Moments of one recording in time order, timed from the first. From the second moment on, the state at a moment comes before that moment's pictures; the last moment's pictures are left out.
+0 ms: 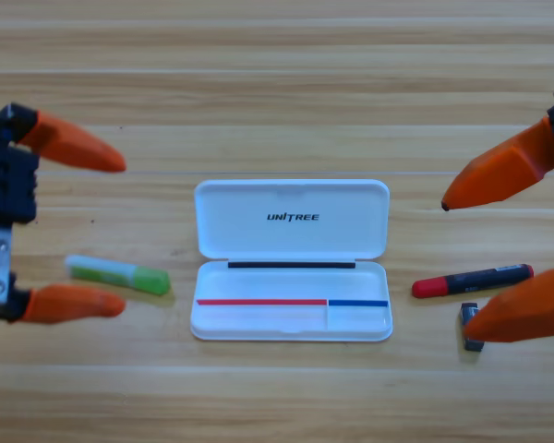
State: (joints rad) arm 0 -1.00 1.17 -0.93 0.47 0.02 0.57; arm 1 0.88 1.38 -1.20 0.66 0.47 -0.40
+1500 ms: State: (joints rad) arm 0 -0.82 1.49 -1.03 0.66 0.19 0.95; arm 1 0.72 1.68 -1.20 0.81 0.01 0.38
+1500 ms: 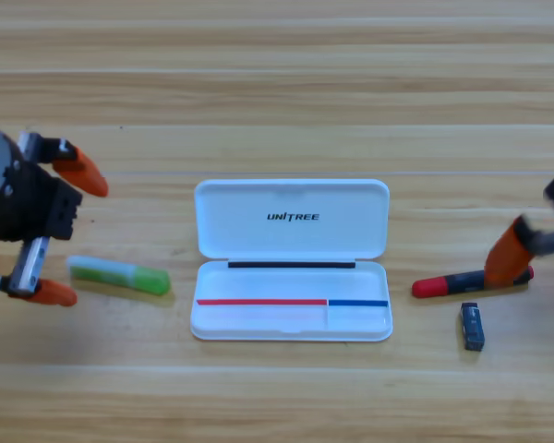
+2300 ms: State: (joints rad) arm 0 -0.52 1.94 -1.19 0.68 -0.02 1.08; arm 1 0.71 1.99 -1.21 0.71 0.04 0.54
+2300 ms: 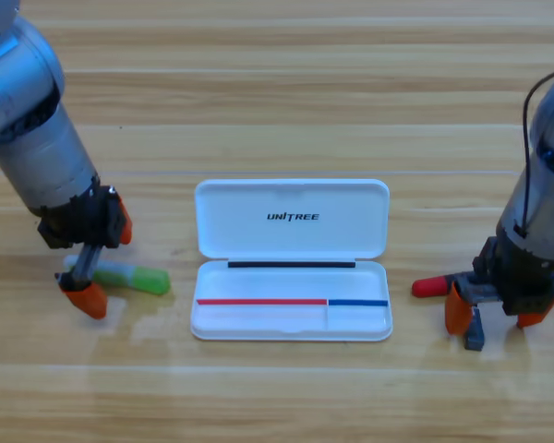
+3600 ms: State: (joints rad) arm 0 -0.52 1.89 -0.98 0.41 -0.03 1.20; arm 1 0.87 2.11 -1.81 1.12 0.08 -0.67
